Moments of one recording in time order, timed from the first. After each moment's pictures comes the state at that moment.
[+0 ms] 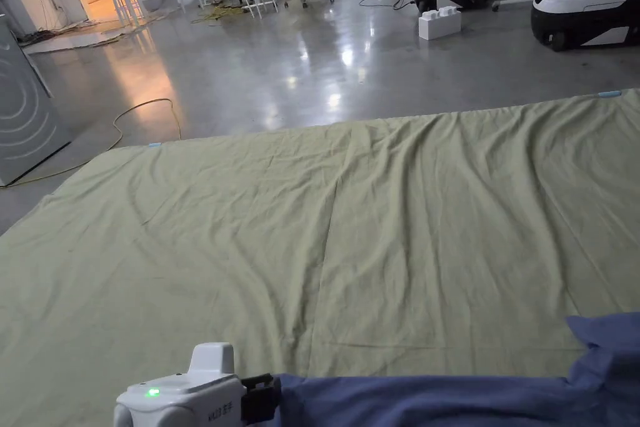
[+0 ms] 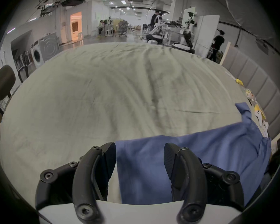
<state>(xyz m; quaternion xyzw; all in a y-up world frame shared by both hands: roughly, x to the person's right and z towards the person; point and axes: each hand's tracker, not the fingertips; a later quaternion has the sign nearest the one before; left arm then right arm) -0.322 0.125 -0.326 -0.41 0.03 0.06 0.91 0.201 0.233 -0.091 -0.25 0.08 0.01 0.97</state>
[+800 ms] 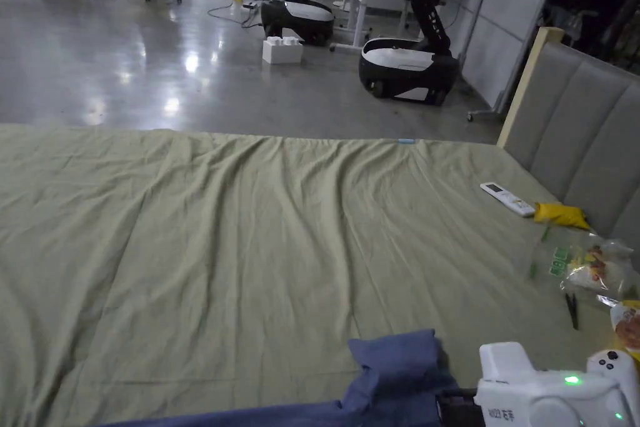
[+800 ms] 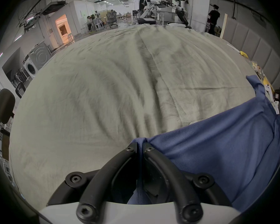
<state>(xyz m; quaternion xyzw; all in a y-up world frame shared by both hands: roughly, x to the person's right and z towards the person) -0.289 0.113 -0.343 -0.48 0.01 -0.03 0.88 0.261 0.157 -0.395 -0.48 0.02 0.09 0.87</state>
